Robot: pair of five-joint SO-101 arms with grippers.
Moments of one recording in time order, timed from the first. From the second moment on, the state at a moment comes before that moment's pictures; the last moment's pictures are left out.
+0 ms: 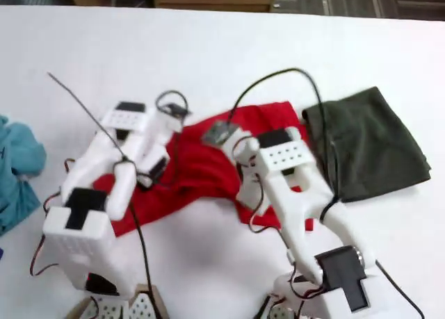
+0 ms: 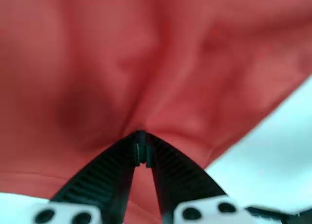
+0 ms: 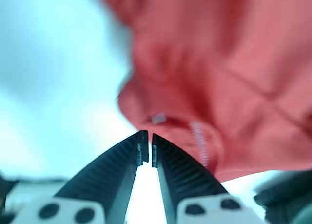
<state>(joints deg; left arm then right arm) -2.0 16.6 14.9 80.4 -20.8 -22.6 -7.5 33.8 80.3 37.1</state>
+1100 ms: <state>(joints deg) 7.4 18.5 11.4 79.3 -18.5 -17.4 8.6 19.5 81.8 40.1</state>
